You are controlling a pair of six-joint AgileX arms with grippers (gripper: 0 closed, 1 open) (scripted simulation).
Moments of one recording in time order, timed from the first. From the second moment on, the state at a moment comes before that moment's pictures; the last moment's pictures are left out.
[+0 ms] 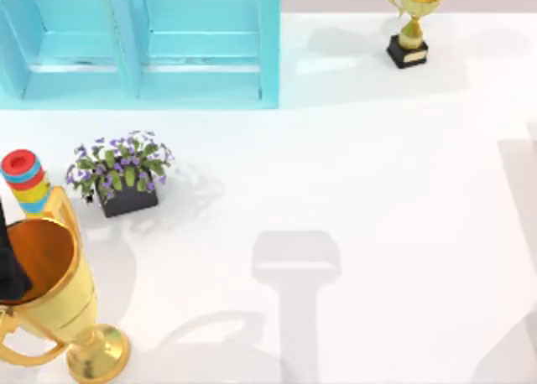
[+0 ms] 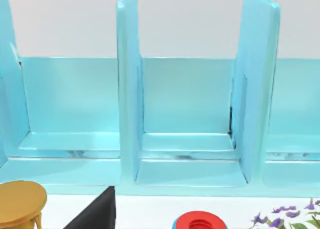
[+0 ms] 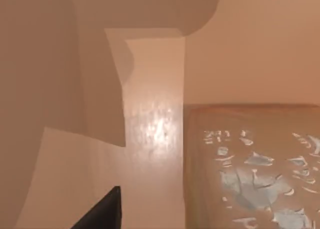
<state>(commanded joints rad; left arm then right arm) 0.00 0.00 0.00 0.00 0.00 0.00 -0.57 1.78 1.06 -0.84 0.01 -0.55</state>
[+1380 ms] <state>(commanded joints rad) 0.00 0.00 0.00 0.00 0.00 0.00 -0.57 1.77 1.09 -0.88 0.01 -0.55</state>
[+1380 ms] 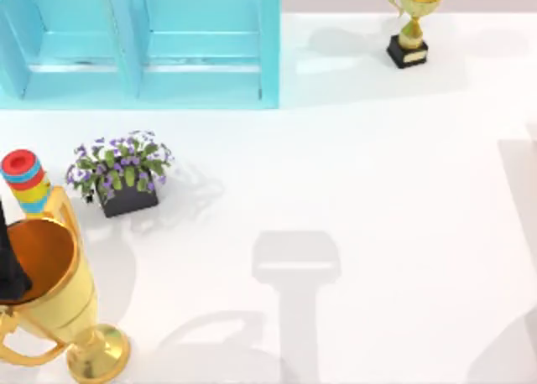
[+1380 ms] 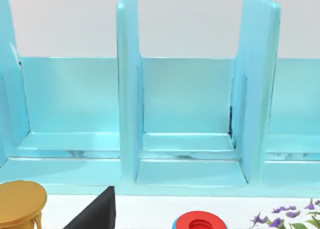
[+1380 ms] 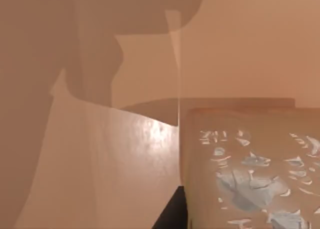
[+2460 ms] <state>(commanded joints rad) 0.00 0.00 0.00 0.00 0.00 0.00 -0.54 1.70 1.49 -1.36 0.01 -0.52</state>
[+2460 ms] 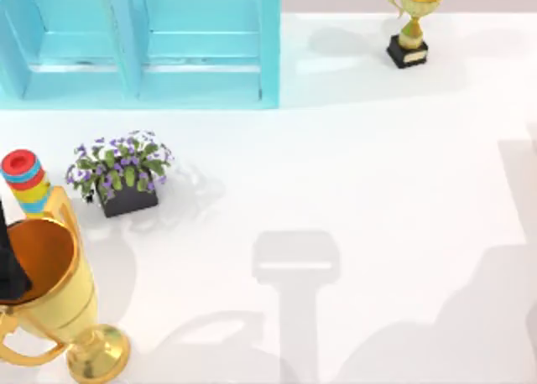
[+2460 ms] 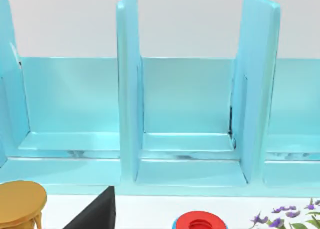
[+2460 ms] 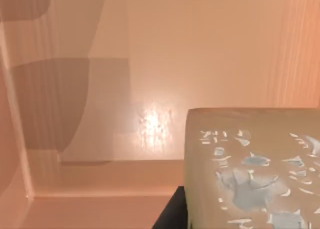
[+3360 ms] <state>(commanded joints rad) 0.00 0.00 0.00 0.00 0.00 0.00 0.21 2.31 2.07 -1.34 0.02 0.21</state>
